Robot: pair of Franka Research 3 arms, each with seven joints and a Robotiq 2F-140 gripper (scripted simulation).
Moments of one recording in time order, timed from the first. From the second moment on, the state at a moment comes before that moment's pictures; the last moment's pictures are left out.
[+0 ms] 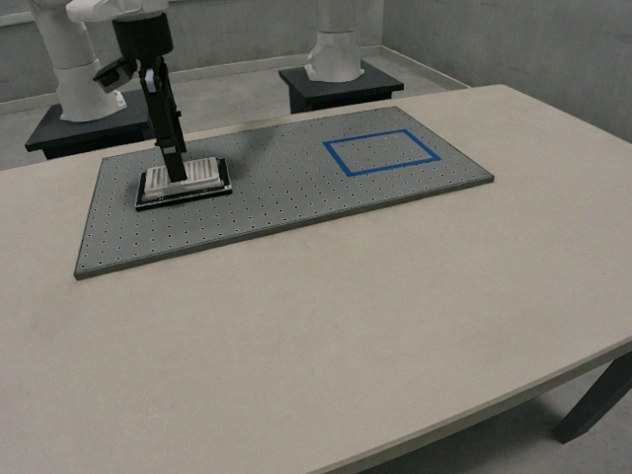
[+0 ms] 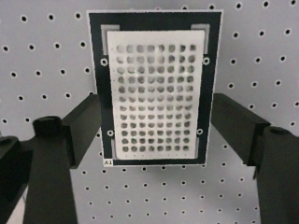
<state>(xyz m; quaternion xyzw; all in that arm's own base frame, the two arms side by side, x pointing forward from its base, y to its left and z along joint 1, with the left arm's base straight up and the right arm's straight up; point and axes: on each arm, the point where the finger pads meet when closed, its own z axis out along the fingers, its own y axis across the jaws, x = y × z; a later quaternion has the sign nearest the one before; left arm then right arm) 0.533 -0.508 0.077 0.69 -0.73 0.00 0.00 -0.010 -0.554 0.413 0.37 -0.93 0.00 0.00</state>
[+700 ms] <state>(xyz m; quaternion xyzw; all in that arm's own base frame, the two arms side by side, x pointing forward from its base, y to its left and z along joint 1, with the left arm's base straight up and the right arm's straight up) 0.532 -0.508 0.072 0.69 -0.73 0.00 0.00 -0.010 -0.554 0.413 0.37 -0.93 0.00 0.00</state>
